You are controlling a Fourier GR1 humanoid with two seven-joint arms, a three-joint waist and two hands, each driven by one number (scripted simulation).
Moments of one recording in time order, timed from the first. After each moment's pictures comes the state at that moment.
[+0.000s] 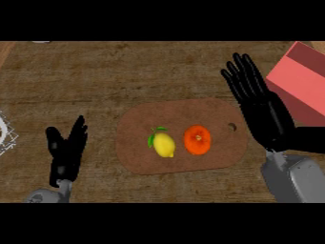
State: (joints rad) left arm -0.07 0.29 -0.30 -1.32 0.36 0.44 0.15; right arm -0.31 -0.21 0.20 -1.63 -0.45 0.04 -0.09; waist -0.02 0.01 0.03
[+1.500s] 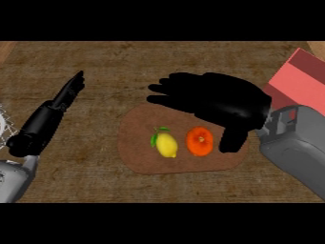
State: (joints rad) left arm -0.26 0.55 -0.31 -1.50 0.19 0.08 -0.12; right arm -0.84 -0.55 0.62 -1.61 0.40 0.44 -0.07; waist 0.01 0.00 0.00
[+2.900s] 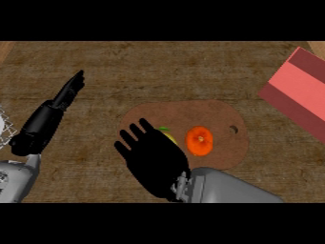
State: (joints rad) left arm -0.24 0.45 -0.20 -1.51 0.07 -0.01 -0.10; right arm -0.71 -0.14 0.84 -1.64 0.85 0.70 0.41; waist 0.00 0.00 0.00
